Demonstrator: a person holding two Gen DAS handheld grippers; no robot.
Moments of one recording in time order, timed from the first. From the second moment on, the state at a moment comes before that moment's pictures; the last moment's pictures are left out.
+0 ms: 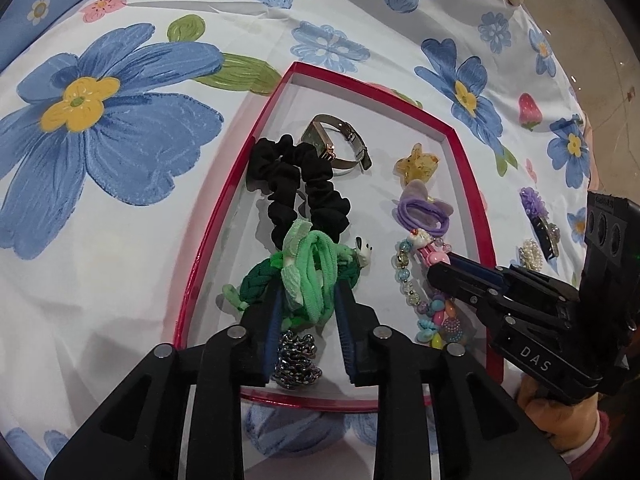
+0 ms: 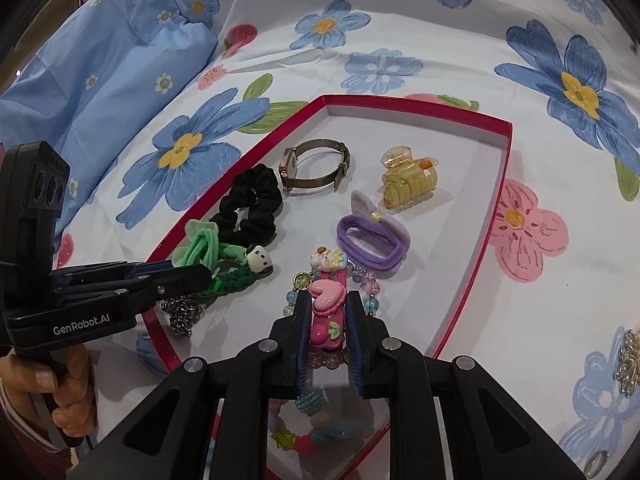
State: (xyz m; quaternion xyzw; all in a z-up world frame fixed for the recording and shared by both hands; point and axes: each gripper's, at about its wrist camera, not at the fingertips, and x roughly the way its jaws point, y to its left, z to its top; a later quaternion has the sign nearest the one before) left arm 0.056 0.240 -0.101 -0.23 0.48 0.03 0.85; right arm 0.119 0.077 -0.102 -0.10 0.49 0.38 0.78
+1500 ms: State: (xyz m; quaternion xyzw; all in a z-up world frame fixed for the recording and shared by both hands) left arm 0.019 0.229 -0.061 -0.24 0.44 0.04 0.87; right arm 0.108 0.046 -0.069 -0.05 0.47 0.37 0.80
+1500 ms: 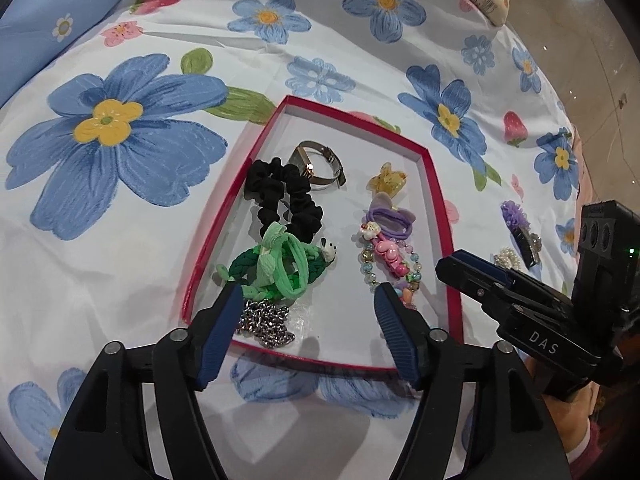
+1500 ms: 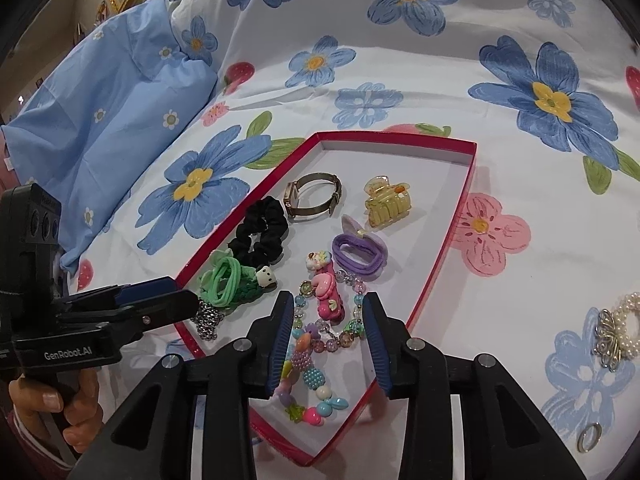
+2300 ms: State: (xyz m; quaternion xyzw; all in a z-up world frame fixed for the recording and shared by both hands) left arm -0.088 0.211 -0.026 -0.22 0.37 0.14 0.89; right arm 0.044 -0.044 -0.038 0.15 0.40 0.39 0.82
